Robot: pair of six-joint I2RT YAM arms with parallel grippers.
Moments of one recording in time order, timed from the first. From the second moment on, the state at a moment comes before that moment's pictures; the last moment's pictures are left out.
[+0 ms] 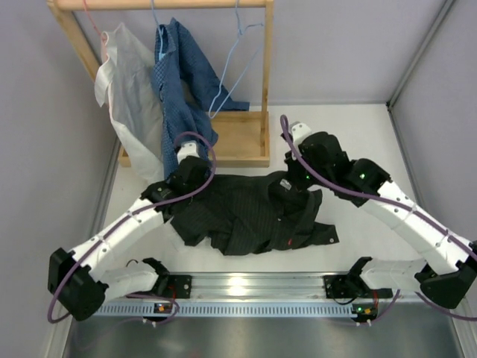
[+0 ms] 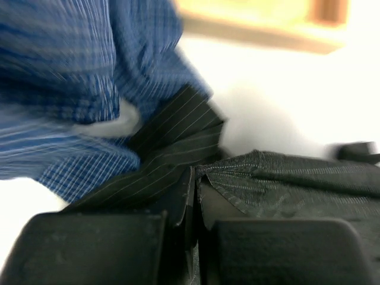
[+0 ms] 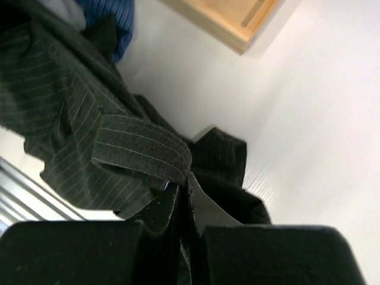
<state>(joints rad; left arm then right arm) -0.63 1.13 0.90 -0.54 -0.41 -0.63 0.80 1.18 1.31 -0.83 0.12 0.14</state>
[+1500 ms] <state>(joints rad) -1.08 1.31 0.90 -0.03 -0.62 -0.69 0.70 1.33 1.45 -0.72 -0.05 0.23</state>
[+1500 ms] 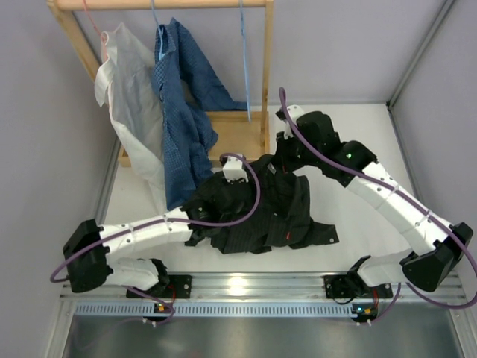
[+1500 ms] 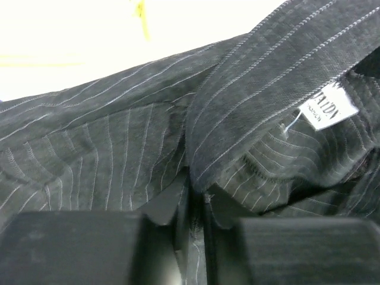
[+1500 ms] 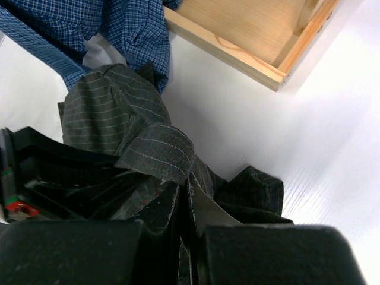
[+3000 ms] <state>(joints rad) -1.02 1.09 0.80 -0.20 -0.55 -0.73 0.66 1.82 2.19 -0.64 0.12 0.00</state>
